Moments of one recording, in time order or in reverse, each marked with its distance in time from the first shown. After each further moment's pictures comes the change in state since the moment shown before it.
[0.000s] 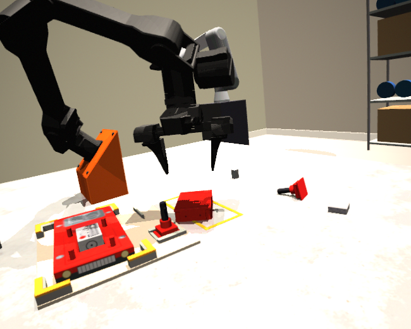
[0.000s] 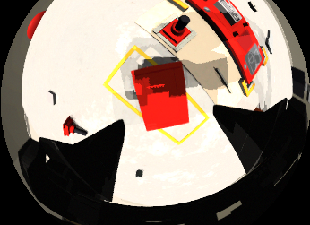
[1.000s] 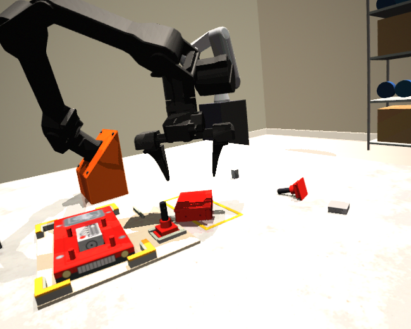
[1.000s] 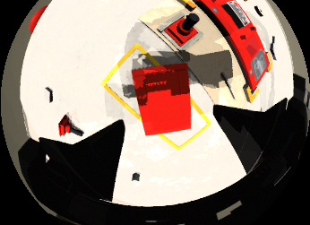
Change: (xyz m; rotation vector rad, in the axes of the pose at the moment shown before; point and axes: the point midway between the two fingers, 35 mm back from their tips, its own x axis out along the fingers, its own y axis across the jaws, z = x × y) arm 0.013 0.001 0.001 -0.045 -0.003 0.004
